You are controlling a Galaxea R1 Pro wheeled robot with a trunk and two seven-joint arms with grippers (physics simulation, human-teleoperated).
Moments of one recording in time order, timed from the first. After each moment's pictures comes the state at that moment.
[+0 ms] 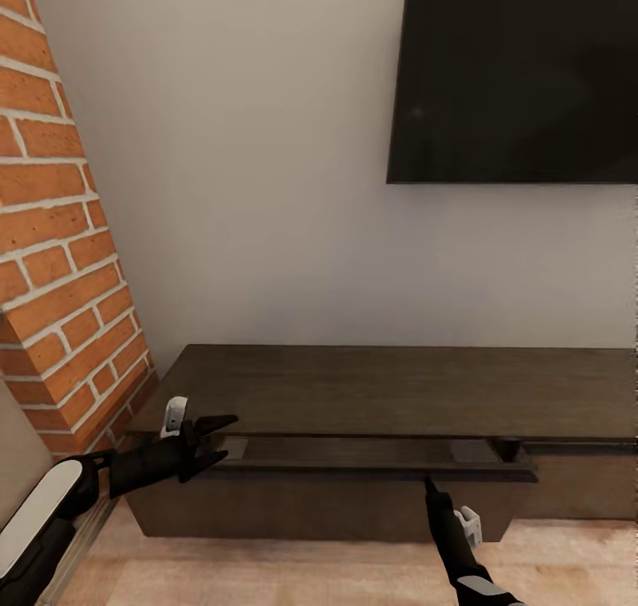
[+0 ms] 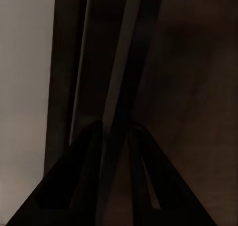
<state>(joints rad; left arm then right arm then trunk) -0.30 0.34 -0.04 -1.44 1.73 1.00 0.15 -0.59 -0.01 0.47 0.04 -1.92 -0.14 0.90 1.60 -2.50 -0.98</state>
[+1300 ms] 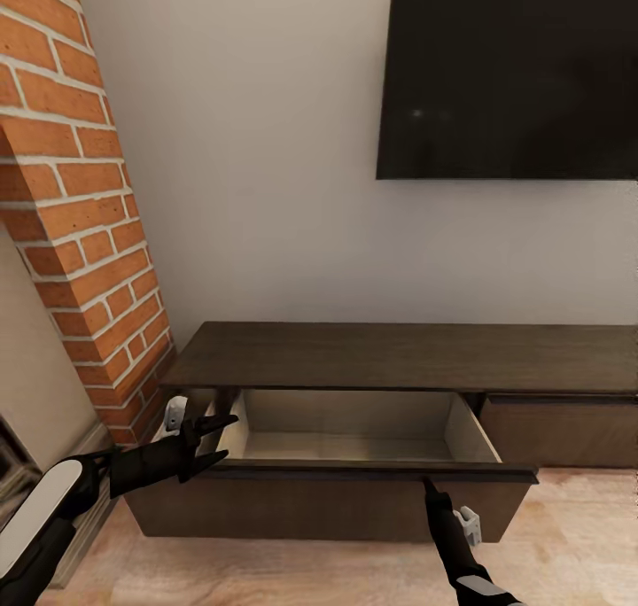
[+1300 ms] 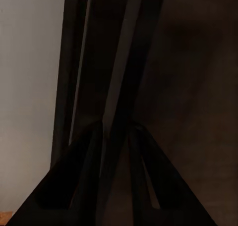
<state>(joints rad) -0.30 0.34 -0.04 -1.44 1.73 1.00 0.15 -0.59 -0.01 0.47 0.04 -1.92 -0.14 0.90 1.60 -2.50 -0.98</state>
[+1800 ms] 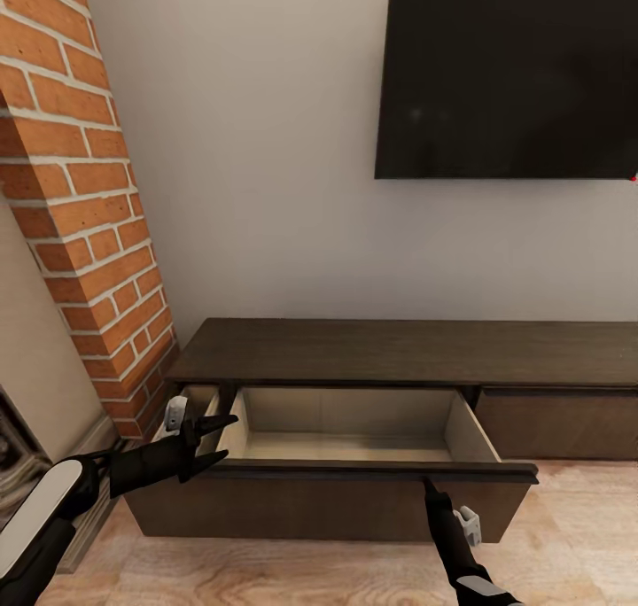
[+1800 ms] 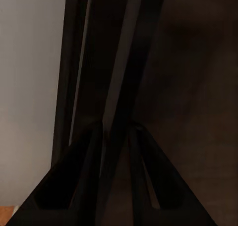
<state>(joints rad) -0.30 0.34 -0.04 -1.44 1.73 1.00 0.15 -0.59 -0.01 0.47 0.04 -1.92 -0.14 0.90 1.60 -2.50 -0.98</state>
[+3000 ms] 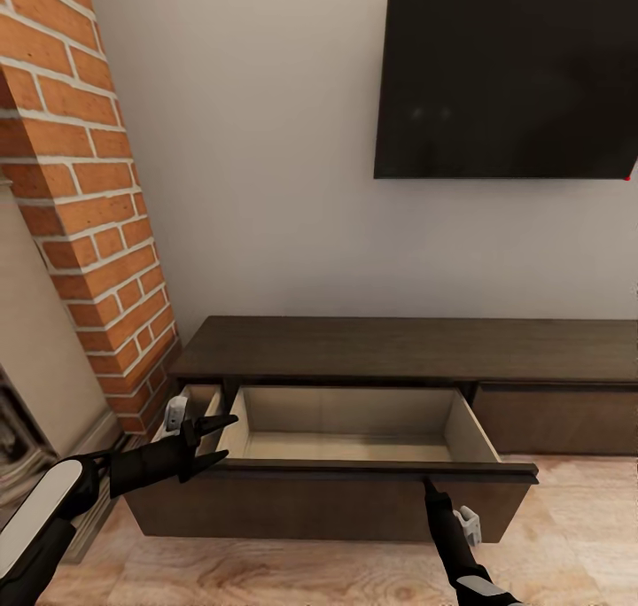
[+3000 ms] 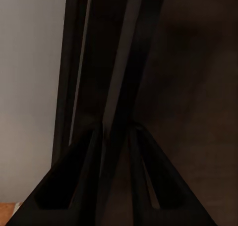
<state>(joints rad) -0.30 0.34 -0.04 -1.44 1.73 1.00 0.15 -0.59 -0.01 0.47 0.04 -1.92 -0.14 0.90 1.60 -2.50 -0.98</state>
